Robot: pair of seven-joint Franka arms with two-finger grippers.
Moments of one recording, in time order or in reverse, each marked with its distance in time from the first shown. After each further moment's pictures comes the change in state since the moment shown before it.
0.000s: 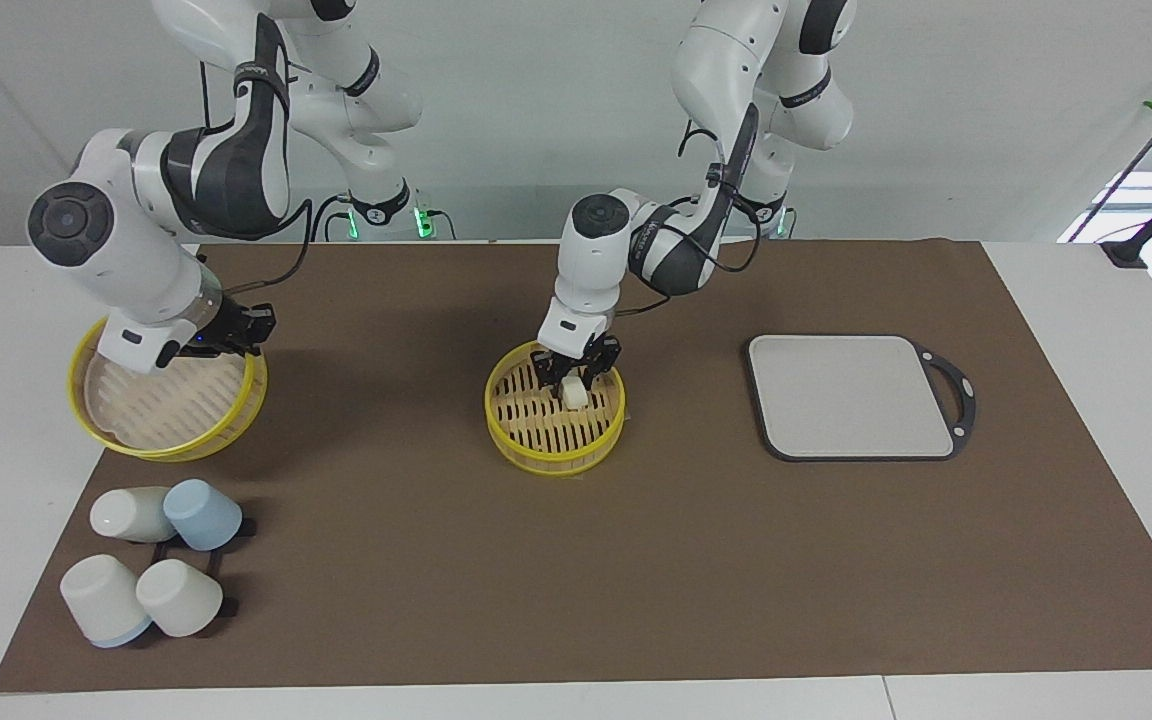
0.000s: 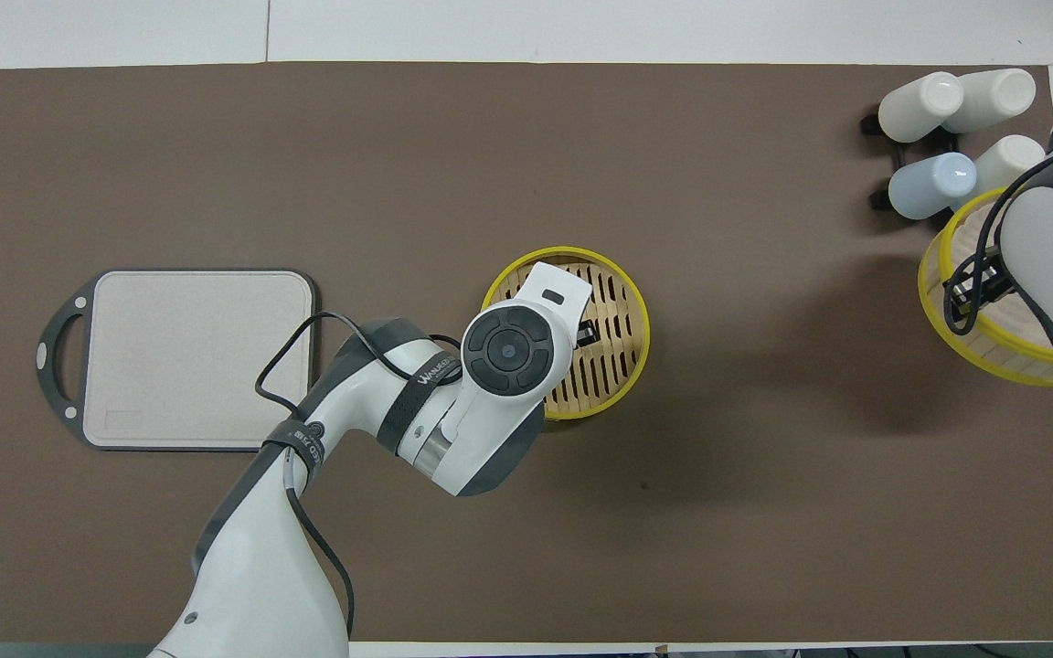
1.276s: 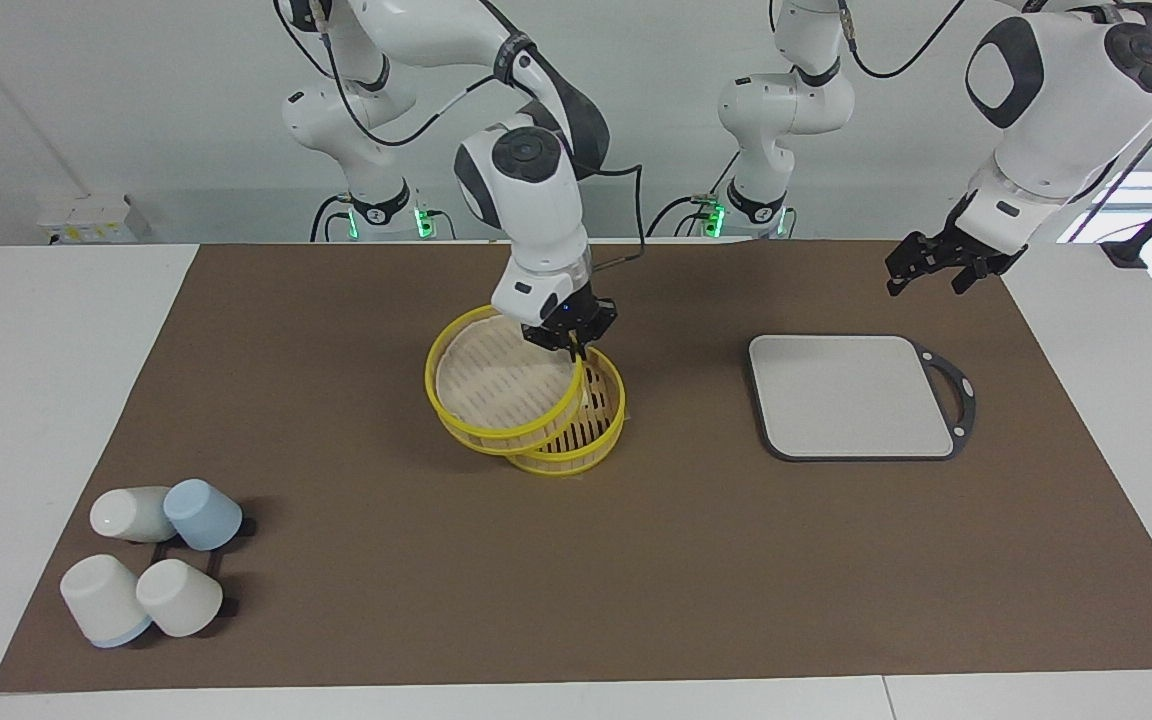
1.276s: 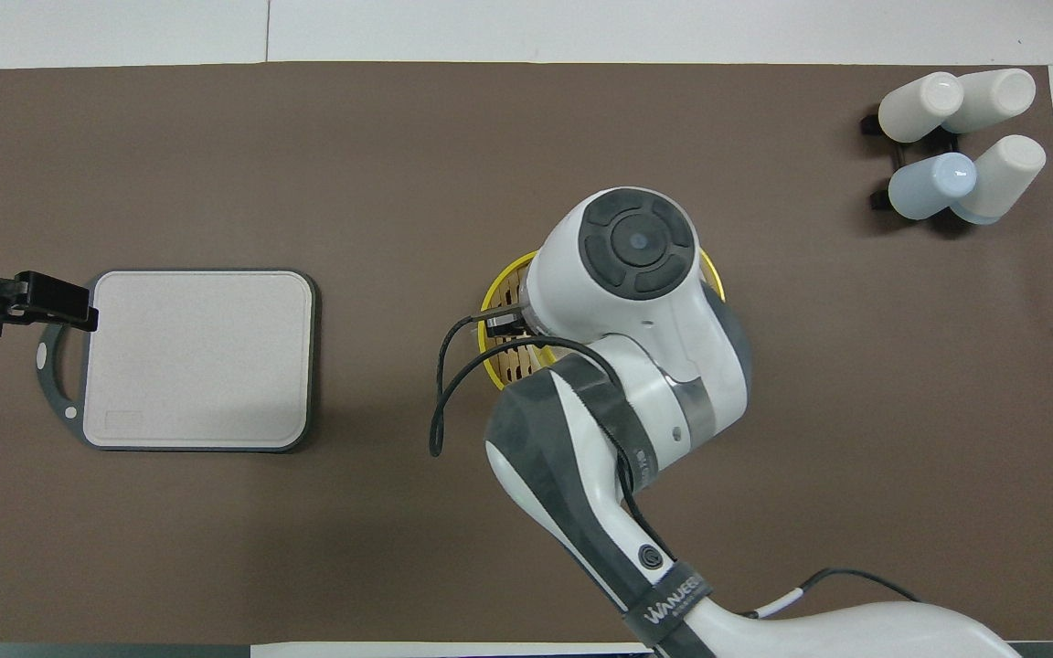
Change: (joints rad) left arm 0.726 -0.416 0.038 0.128 0.037 -0.784 1.022; right arm 0.649 0.101 0.031 -0.033 0.225 0.506 0.782
